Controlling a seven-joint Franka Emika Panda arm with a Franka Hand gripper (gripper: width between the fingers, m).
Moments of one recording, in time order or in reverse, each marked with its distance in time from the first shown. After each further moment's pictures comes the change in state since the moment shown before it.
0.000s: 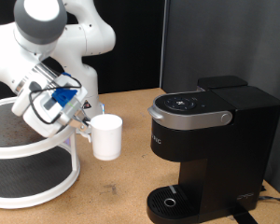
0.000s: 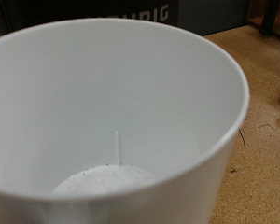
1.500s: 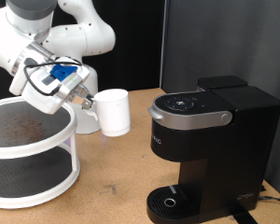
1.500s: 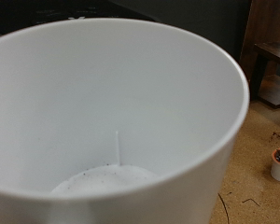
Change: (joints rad) arm 0.017 -0.085 -0.021 0.059 0.025 -0.099 0.056
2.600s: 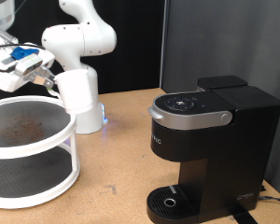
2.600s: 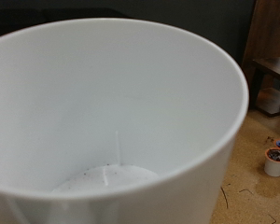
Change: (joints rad) arm -0.150 -0.132 -0.115 -0.021 -0.204 -0.180 -0.003
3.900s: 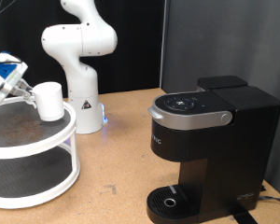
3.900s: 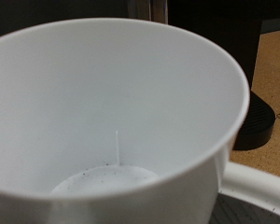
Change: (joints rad) arm -0.110 0.063 -0.180 -0.012 -0.399 -0.192 -0.134
